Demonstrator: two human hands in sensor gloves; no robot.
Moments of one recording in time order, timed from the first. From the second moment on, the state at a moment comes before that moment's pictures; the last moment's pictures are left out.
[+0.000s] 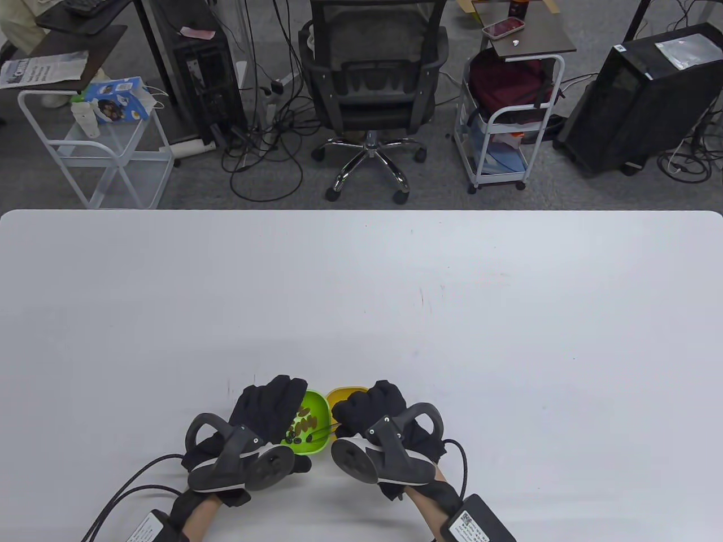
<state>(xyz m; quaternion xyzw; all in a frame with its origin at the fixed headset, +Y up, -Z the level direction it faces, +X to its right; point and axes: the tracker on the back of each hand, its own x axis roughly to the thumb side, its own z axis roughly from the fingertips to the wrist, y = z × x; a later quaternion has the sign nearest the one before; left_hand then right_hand) -0.187 -0.698 -0.239 0.04 -0.32 -0.08 0.94 -0.004 -0.682 -0.242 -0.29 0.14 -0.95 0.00</state>
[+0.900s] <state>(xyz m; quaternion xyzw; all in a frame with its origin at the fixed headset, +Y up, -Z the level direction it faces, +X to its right) -0.184 -0.697 -0.237 0.04 -0.32 -0.09 0.94 -0.011 -0.684 -0.243 -0.29 0.13 -0.95 0.04</state>
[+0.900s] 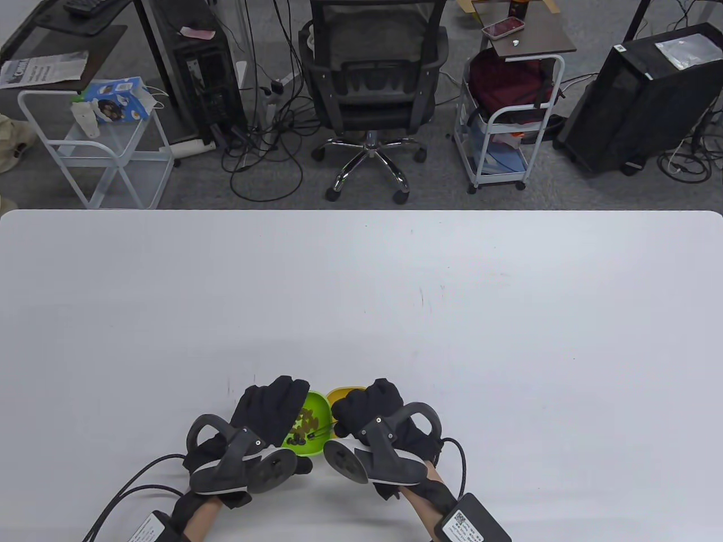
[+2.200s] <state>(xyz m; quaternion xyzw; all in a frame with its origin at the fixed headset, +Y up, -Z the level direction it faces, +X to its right) -0.186 -0.697 -0.237 0.05 -0.32 -0.09 0.94 0.072 -0.673 -0.275 -0.16 0.08 -0.97 -0.17</state>
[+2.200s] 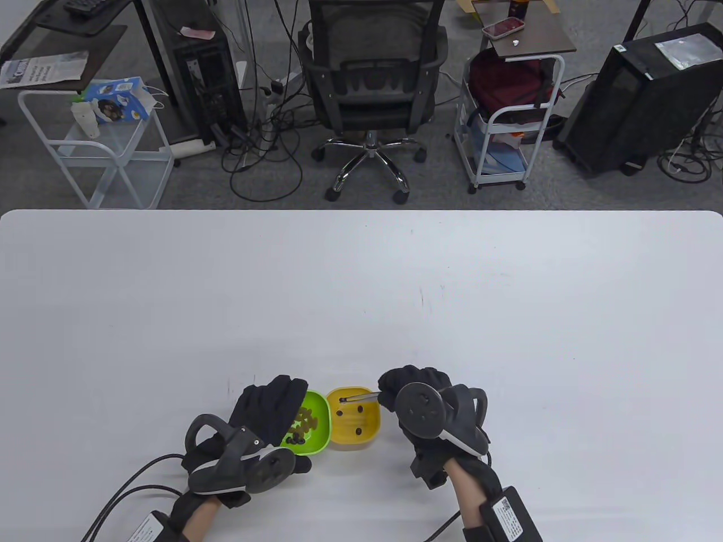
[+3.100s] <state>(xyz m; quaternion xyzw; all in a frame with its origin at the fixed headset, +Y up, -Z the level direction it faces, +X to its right) -0.186 -0.696 -0.237 0.05 -0.32 -0.09 0.94 0.022 -0.681 -0.253 -0.25 0.09 -0.96 -0.11</state>
